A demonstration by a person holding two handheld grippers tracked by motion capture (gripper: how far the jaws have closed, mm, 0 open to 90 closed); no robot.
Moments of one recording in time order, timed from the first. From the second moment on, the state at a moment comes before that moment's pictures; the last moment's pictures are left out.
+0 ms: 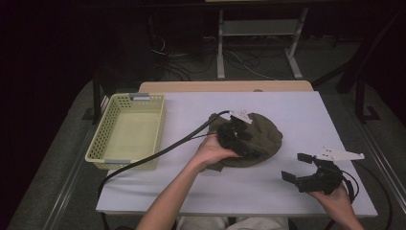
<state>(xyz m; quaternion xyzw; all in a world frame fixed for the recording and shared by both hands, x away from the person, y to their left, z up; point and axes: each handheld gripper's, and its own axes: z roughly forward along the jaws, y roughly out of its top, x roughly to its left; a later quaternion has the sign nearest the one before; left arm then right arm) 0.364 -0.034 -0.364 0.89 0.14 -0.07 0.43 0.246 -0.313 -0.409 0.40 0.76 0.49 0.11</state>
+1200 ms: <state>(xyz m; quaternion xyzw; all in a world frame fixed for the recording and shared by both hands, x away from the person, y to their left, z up) 0.348 0.041 -0.341 0.88 0.20 0.02 0.44 0.246 -0.311 -0.410 0.40 0.77 0.49 0.11</state>
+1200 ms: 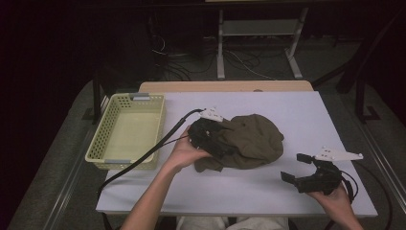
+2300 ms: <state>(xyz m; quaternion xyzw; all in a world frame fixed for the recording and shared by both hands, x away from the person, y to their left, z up) 0.320 0.120 -0.352 0.84 0.29 0.06 0.45 0.246 -0.309 -0.410 0.40 0.77 0.49 0.10</state>
